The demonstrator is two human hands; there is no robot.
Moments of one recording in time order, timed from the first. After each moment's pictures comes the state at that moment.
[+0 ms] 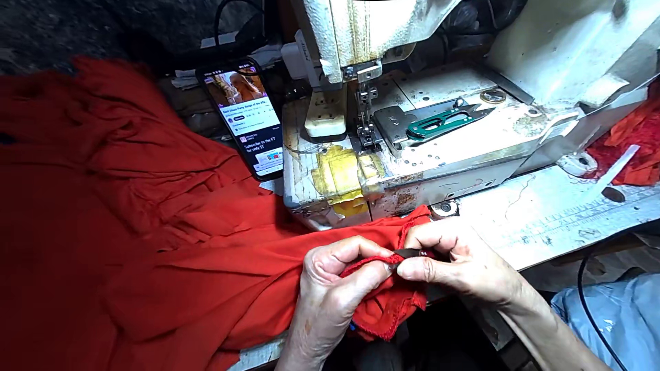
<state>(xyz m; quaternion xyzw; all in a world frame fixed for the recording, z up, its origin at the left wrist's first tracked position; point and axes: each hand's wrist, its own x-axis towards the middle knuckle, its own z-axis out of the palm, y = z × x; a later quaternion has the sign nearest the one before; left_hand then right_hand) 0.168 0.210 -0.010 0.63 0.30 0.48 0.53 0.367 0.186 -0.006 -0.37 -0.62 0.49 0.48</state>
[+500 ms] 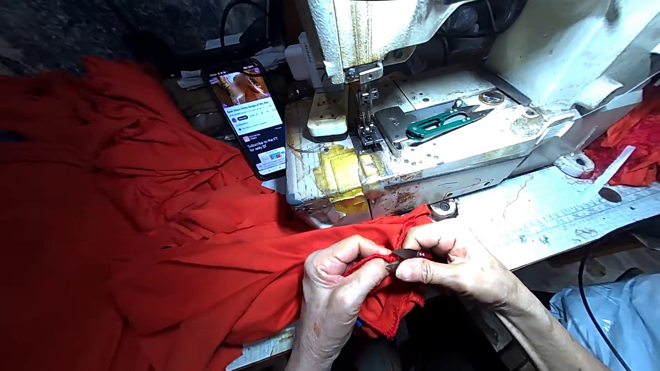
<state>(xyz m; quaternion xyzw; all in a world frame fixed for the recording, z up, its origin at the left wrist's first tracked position) 0.174 0.203 -0.010 0.61 0.33 0.51 0.51 0.366 0.183 -0.006 -0.37 -0.62 0.51 0.47</state>
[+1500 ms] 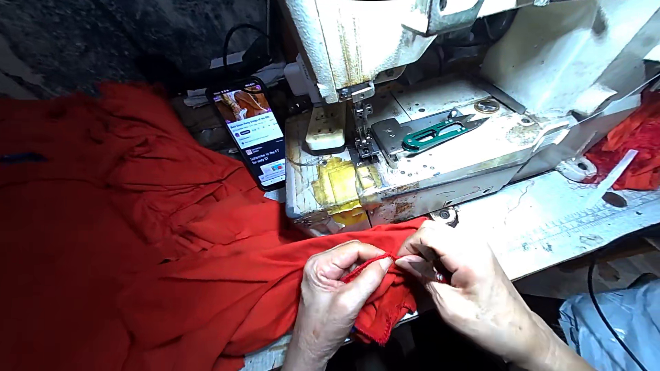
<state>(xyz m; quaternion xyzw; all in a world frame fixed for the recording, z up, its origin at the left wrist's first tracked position) 0.169 0.218 -0.017 0.69 0.32 0.49 0.43 0.355 0.172 -0.004 -0.48 -0.71 0.15 0.49</state>
